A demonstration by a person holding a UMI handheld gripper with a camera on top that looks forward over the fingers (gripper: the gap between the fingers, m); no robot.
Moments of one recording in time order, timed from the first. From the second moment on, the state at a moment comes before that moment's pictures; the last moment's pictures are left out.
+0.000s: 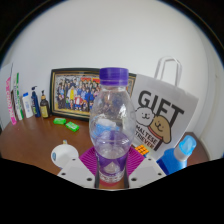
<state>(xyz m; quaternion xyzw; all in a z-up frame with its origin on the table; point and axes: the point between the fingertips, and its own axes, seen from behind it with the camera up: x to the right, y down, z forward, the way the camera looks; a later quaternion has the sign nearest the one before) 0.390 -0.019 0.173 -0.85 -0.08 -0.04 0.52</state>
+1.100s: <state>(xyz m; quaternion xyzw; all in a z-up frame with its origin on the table) 0.394 -0.004 0.067 -0.84 -0.02 -0.01 0.54</state>
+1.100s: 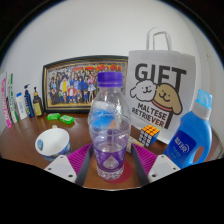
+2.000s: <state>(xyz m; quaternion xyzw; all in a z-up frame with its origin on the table) 0.246 -0.279 0.221 -0.88 0.02 -0.06 0.46</state>
